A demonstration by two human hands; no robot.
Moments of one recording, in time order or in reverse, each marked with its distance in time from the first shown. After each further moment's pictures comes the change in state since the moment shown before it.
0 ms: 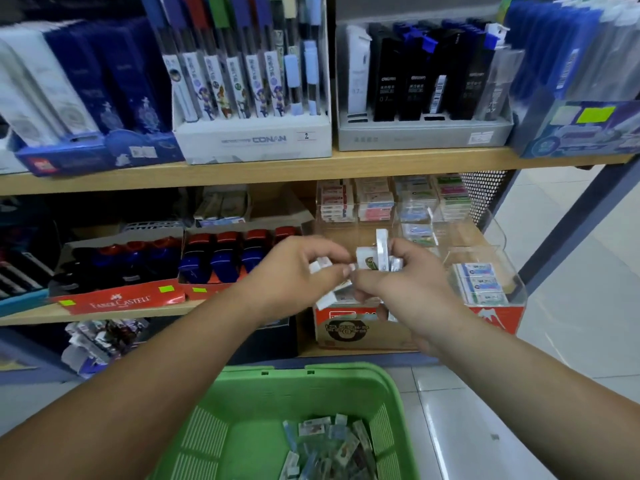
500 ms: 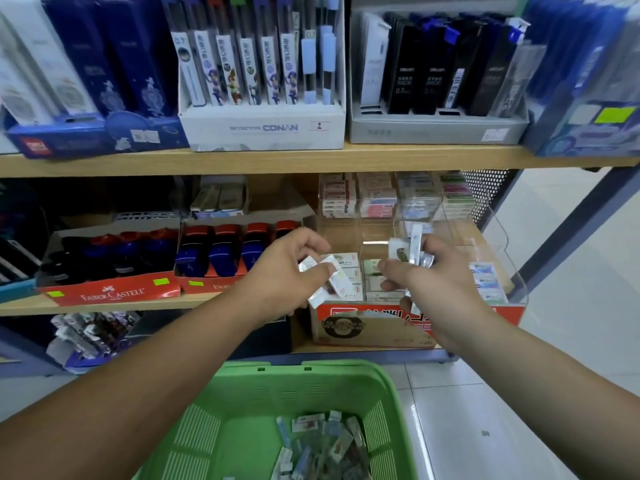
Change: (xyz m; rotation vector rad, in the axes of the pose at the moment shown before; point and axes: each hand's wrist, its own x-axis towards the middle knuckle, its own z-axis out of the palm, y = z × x) left_hand -0.004 -0.025 0.003 -0.199 0.083 -0.187; right_hand 0.010 0.010 -0.018 -0.027 0.154 -0.050
